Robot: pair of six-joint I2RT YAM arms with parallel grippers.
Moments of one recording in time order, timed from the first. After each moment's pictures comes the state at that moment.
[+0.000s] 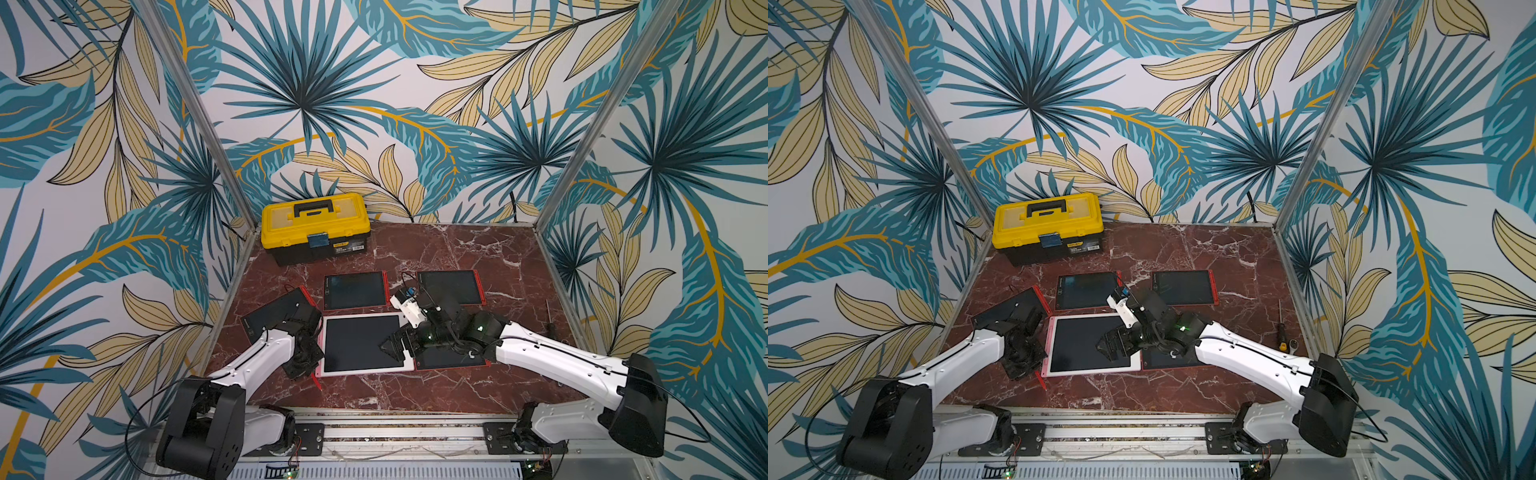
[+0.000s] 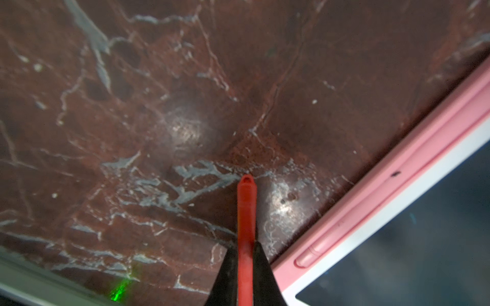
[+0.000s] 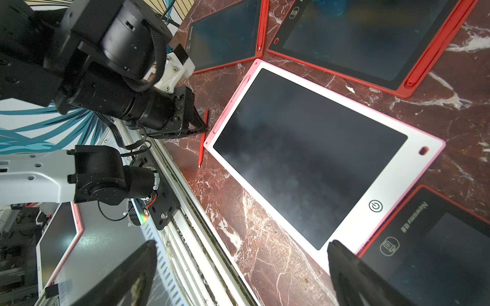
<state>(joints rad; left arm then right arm) -0.22 1.24 0.59 -0.86 -0.03 -0.95 0.92 1.33 1.02 -0.44 -0.23 0.45</state>
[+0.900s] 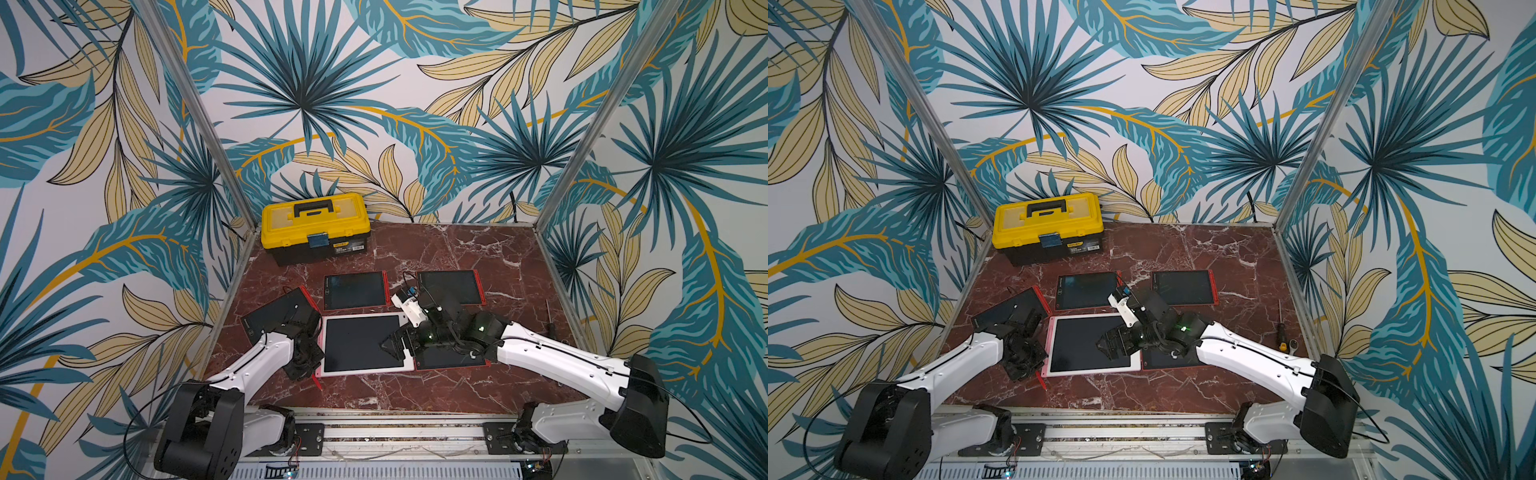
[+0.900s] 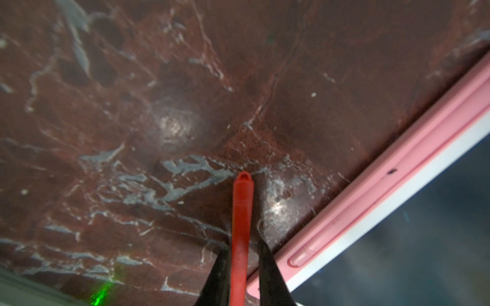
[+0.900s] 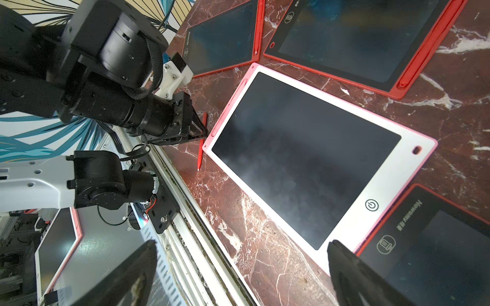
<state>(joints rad) -0.21 1.22 0.57 -0.83 0.01 -0.99 0.92 1.32 1.02 -0.44 -0.21 0.46</state>
